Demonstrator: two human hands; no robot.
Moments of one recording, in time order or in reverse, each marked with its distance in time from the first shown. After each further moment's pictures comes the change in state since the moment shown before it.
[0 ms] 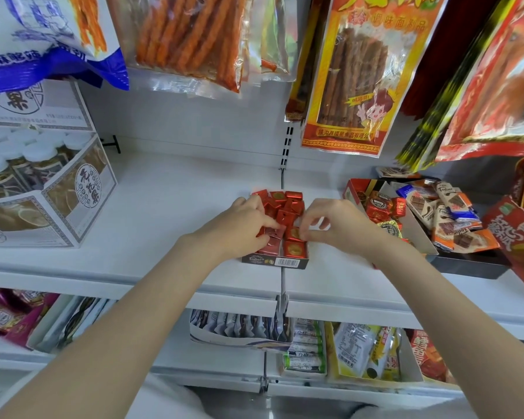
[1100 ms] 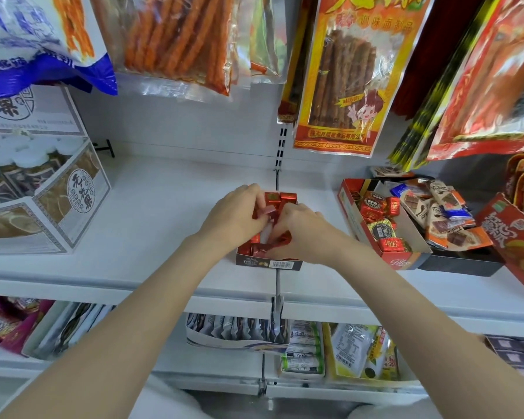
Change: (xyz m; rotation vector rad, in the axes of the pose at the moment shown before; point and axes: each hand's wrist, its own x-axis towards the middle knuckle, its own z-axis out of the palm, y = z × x) left_hand 0.016 0.005 0.001 -0.216 0.330 -0.160; right_hand 0.011 -0.033 0.023 -0.174 -0.078 0.037
